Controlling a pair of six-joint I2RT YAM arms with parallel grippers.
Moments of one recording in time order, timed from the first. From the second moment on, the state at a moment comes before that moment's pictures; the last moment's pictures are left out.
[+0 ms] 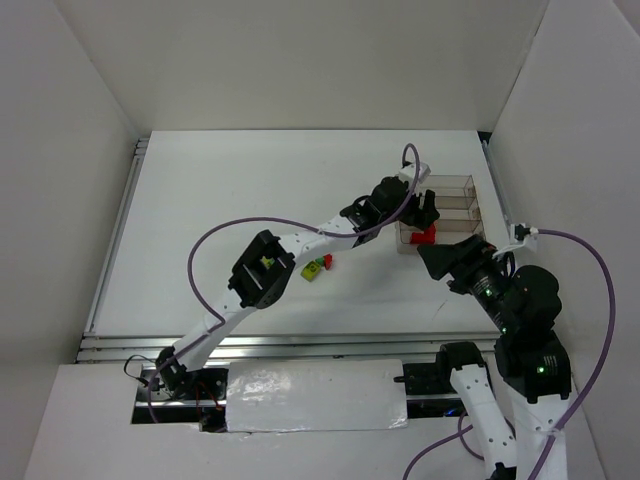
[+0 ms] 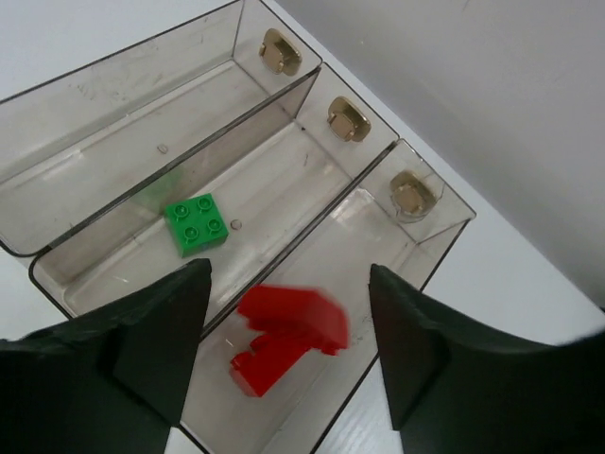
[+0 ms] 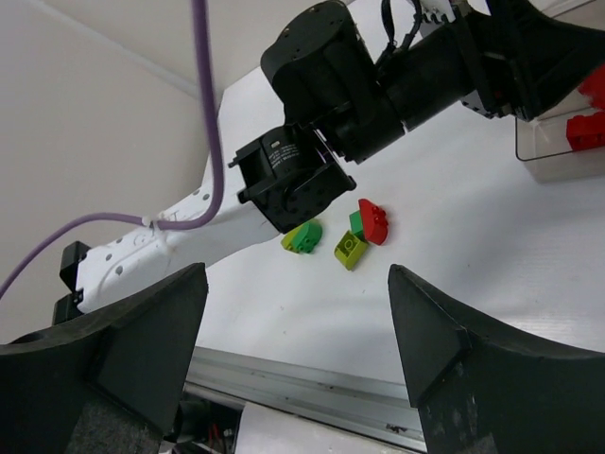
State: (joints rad) left arm -0.89 2.54 2.21 0.12 0.07 -0.36; right arm 0.07 0.38 0.95 -0.75 -0.24 0.74
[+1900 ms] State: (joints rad) left arm -0.73 0.73 0.94 -0.84 -0.41 -0.56; right arm 0.71 1.92 1.34 -0.50 0.13 0.48
